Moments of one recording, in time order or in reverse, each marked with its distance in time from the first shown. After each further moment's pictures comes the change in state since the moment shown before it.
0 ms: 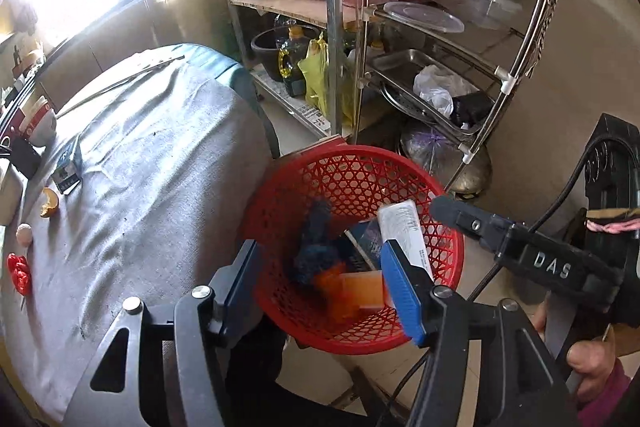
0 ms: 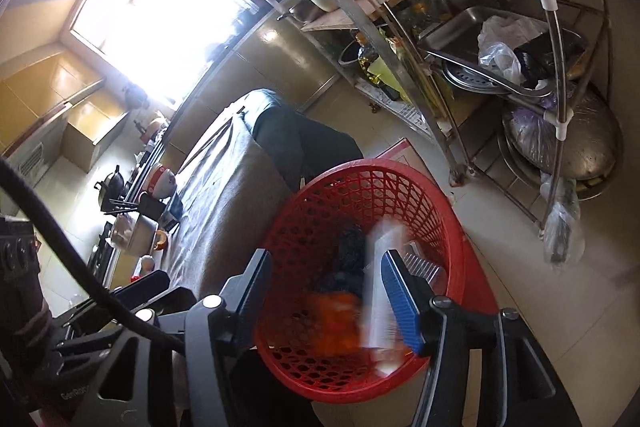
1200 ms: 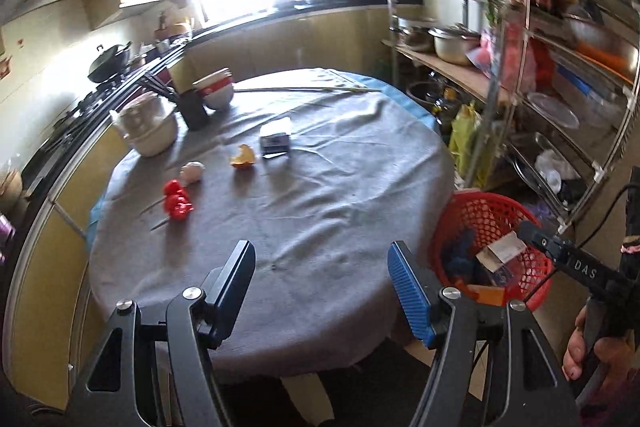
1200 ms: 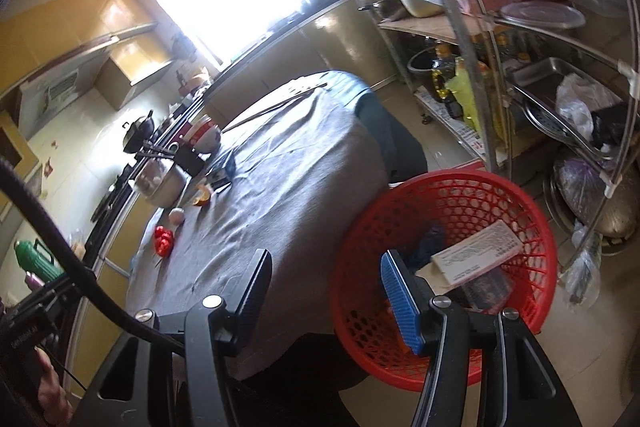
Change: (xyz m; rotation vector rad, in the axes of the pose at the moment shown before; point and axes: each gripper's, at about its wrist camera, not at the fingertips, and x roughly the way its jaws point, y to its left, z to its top) left arm -0.142 0.122 -0.075 -0.311 -0.169 0.381; right arm 0.005 0.116 -0.030 -0.265 0.029 0.051
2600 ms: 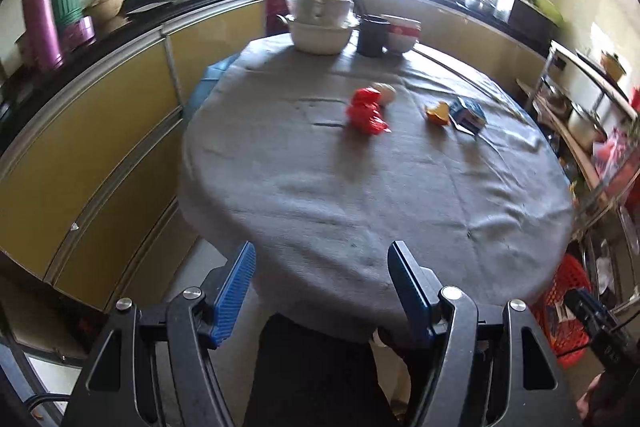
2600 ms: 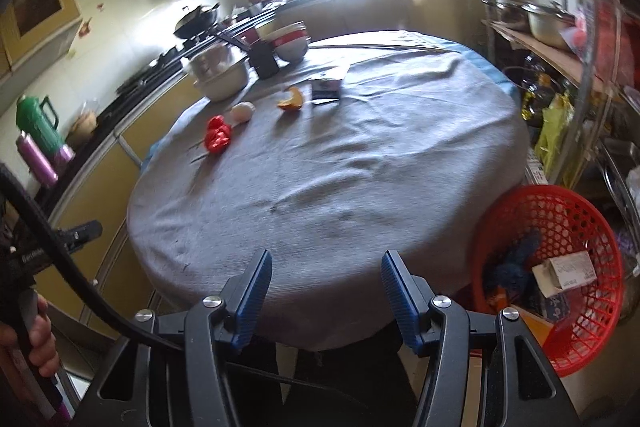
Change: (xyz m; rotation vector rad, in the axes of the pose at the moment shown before) left arm 0.019 0.222 -0.102 -0.525 0.120 0.152; right arm 0.058 0.171 -0.065 -0.397 0.181 0.009
